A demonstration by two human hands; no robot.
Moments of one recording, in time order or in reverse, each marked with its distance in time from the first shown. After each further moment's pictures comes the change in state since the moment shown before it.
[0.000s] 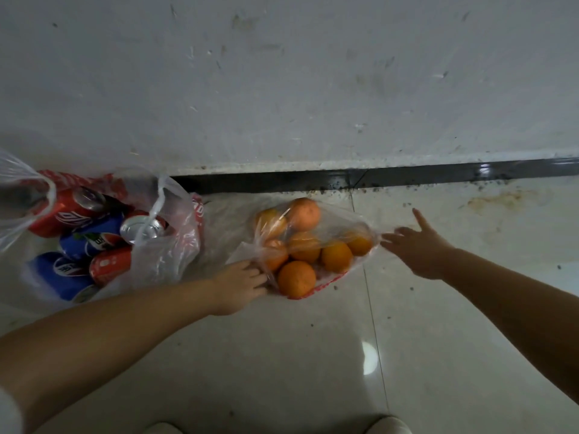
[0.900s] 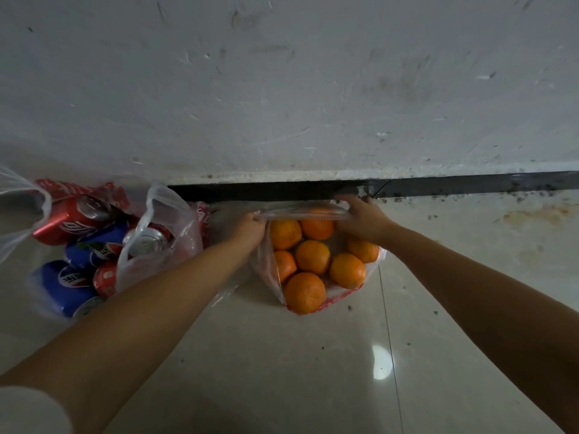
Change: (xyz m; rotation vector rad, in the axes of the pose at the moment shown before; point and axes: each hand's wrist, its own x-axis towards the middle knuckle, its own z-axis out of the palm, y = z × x) left_hand 0.065 -0.069 -0.033 -1.565 0.456 -1.354; right_hand 0.119 -0.024 -0.066 1.276 0.263 0.147
